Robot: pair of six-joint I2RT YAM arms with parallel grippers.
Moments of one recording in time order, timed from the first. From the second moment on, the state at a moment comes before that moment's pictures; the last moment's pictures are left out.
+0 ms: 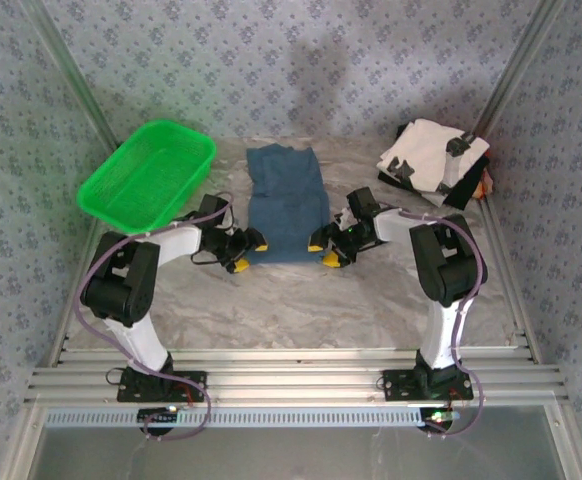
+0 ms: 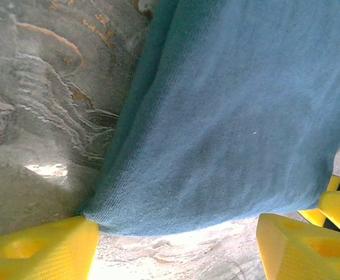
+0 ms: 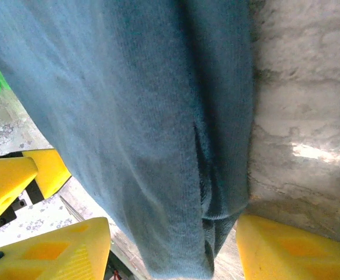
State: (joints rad) left arm -0.35 1.76 0.97 -0.34 0.54 -0.90; right arm 0.35 1.94 1.13 -0.39 -0.75 0.74
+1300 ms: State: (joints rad) left arm -0.70 0.94 0.59 -0.68 0.30 -1.18; right arm 0.65 1.20 0.61 -0.48 -0.68 1.13
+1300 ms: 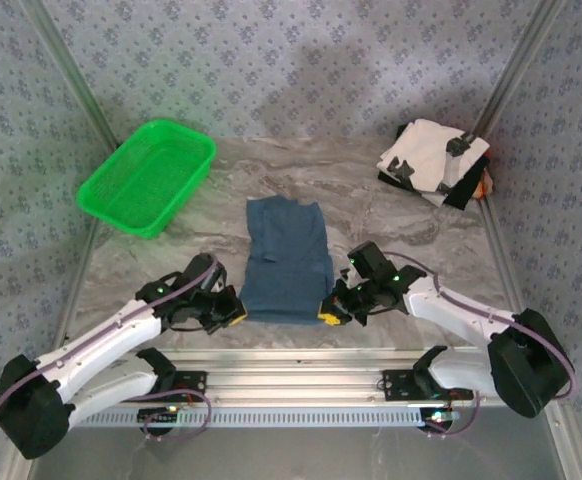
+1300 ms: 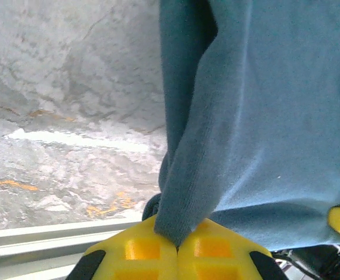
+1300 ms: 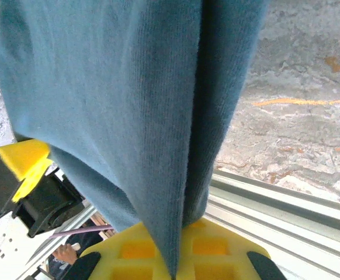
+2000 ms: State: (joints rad) left arm -0.37 1.28 1.05 -0.80 0.43 -0.97; right arm 0.41 1.56 1.26 -0.75 -0.73 0.87
